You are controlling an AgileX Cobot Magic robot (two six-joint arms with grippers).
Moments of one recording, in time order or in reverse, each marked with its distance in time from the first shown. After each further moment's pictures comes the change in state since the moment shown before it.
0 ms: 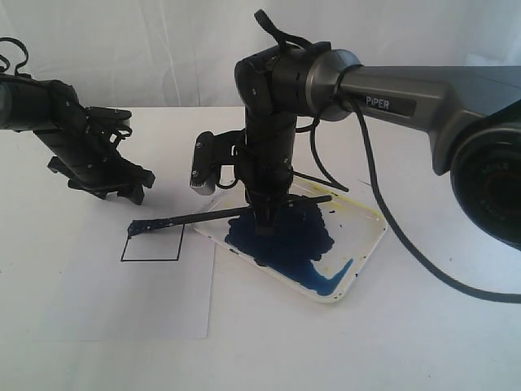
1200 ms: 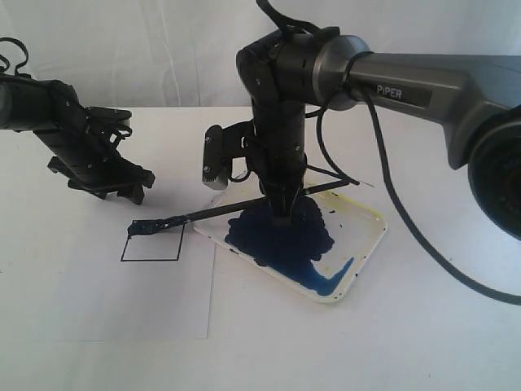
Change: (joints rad) left arm 0.000 0.000 0.000 0.000 0.000 0.000; right arm 0.000 -0.035 0.000 -0.100 0.065 0.011
